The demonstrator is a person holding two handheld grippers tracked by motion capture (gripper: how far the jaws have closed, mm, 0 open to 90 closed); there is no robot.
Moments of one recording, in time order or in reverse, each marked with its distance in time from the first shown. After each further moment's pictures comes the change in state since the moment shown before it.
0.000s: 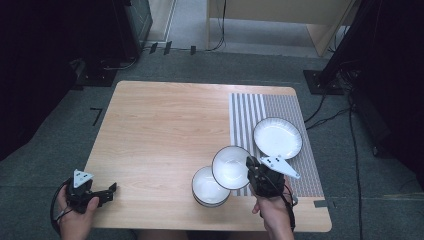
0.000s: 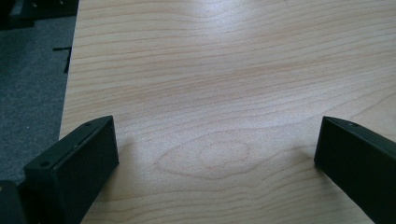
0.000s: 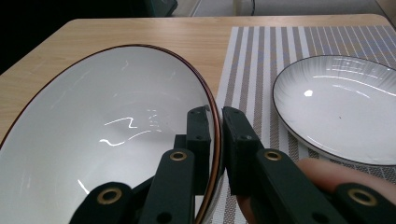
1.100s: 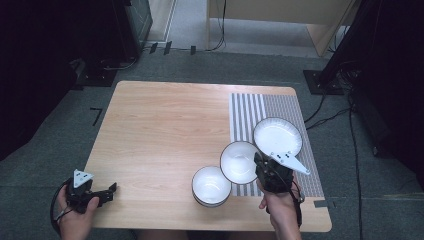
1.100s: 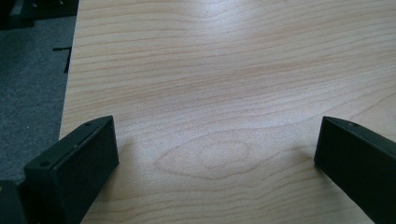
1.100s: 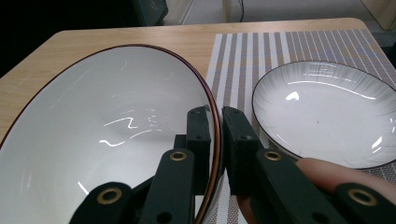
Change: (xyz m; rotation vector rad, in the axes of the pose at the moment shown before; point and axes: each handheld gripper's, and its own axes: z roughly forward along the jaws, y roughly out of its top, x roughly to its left) left arm 0.000 0.000 0.000 0.000 0.000 0.001; right arm -0.019 0.009 -0.001 -0.015 -0.026 0.035
